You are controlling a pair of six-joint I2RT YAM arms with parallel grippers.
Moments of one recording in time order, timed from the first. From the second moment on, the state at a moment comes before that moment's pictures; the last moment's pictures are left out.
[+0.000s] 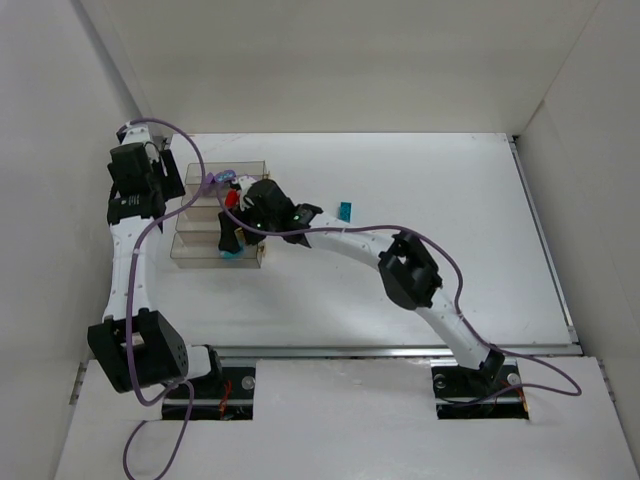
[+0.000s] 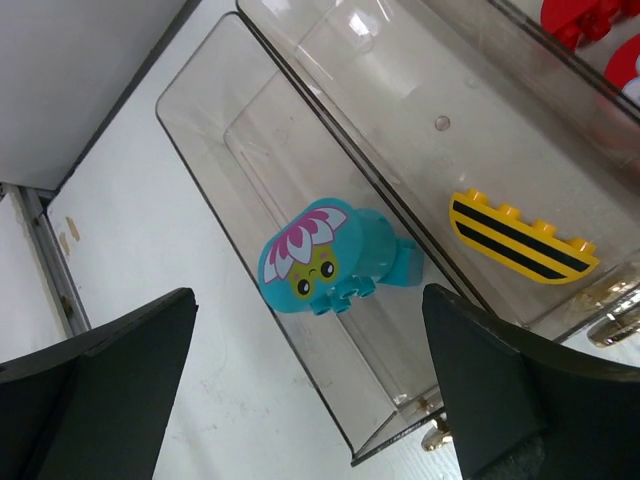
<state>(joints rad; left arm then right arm) 0.23 1.32 1.24 -0.44 -0.13 -0.02 0.96 2.44 2.14 -0.21 -0.23 0.40</state>
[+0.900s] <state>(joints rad) 0.23 1.42 1.35 -0.46 -0.10 0.00 0.49 2.18 1.78 -0.65 0.14 0.34</state>
